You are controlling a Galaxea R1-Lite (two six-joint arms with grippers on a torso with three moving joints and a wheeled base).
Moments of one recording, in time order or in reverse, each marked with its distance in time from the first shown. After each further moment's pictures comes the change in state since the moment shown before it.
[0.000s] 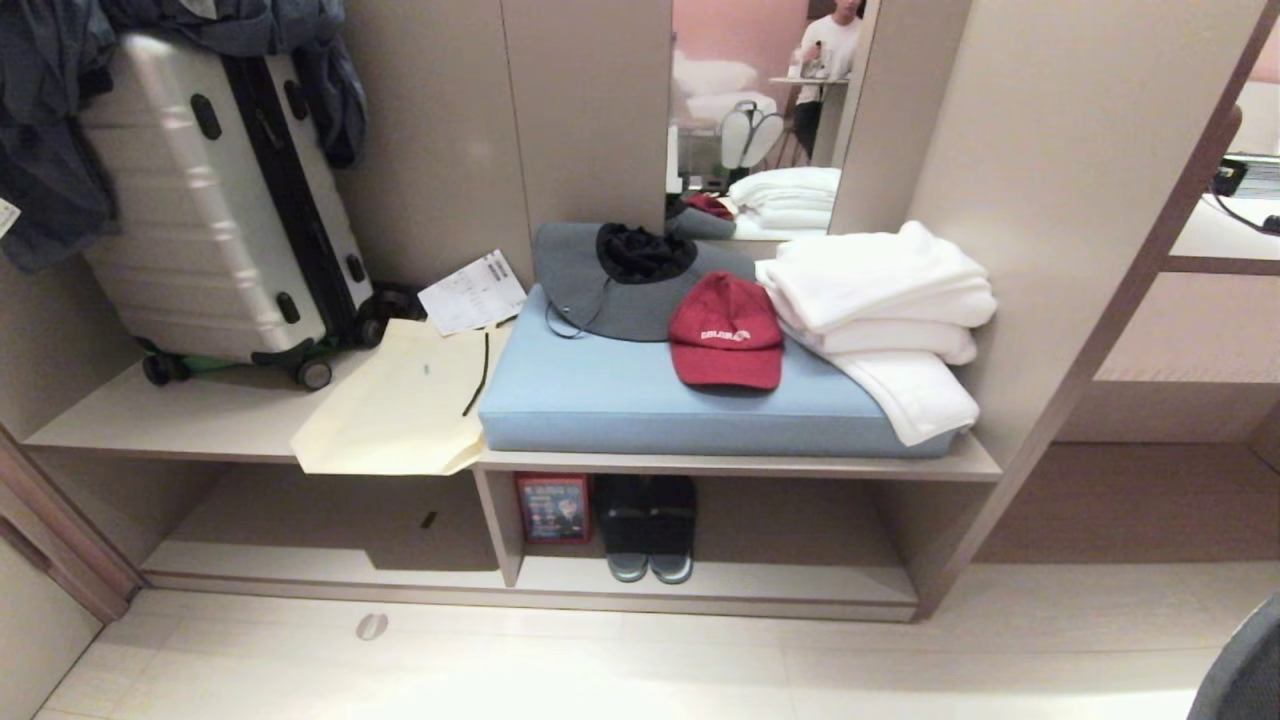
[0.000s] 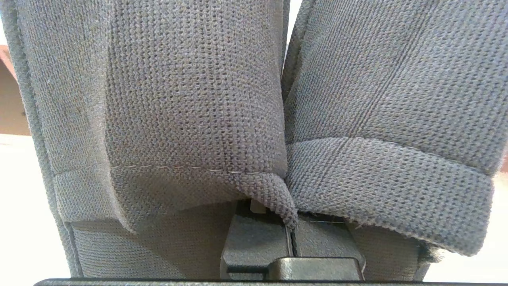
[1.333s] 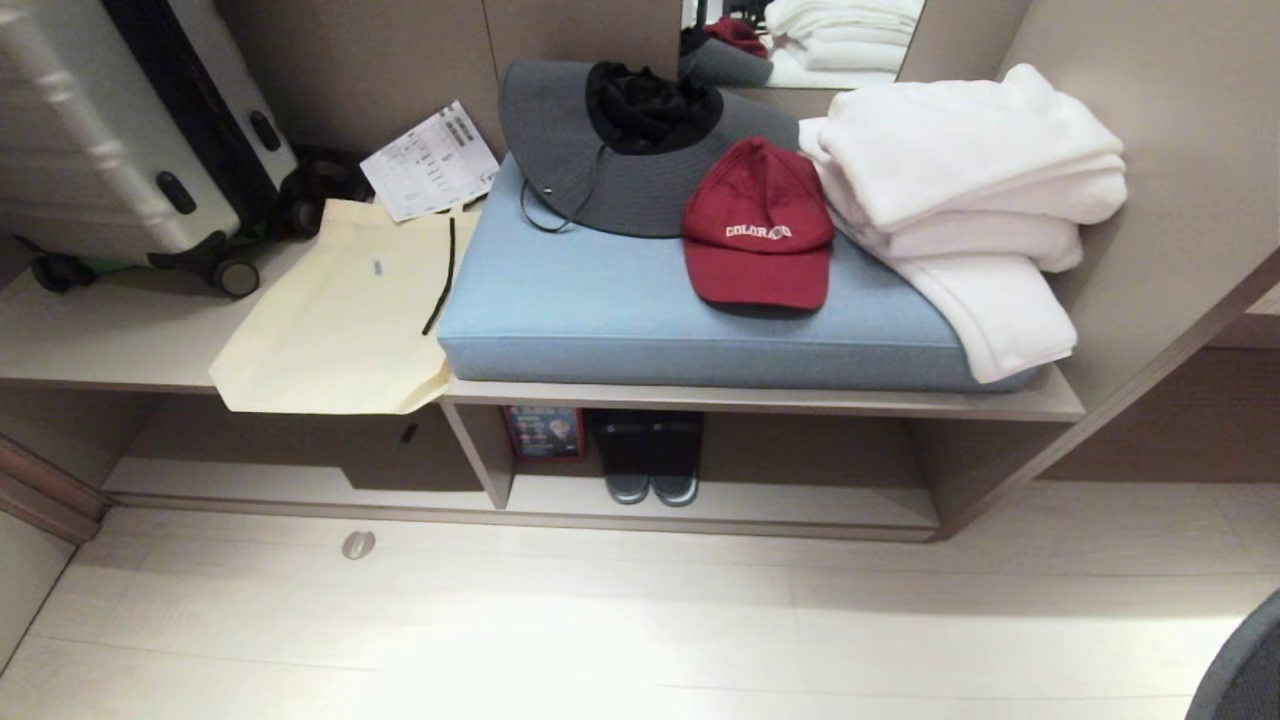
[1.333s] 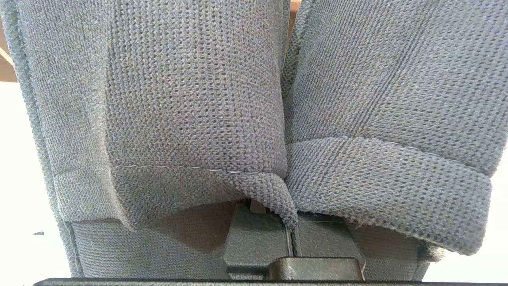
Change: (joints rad) left arm 0.000 0.000 0.000 0.000 0.000 -0.001; right arm 0.000 0.000 0.000 0.000 -0.001 0.011
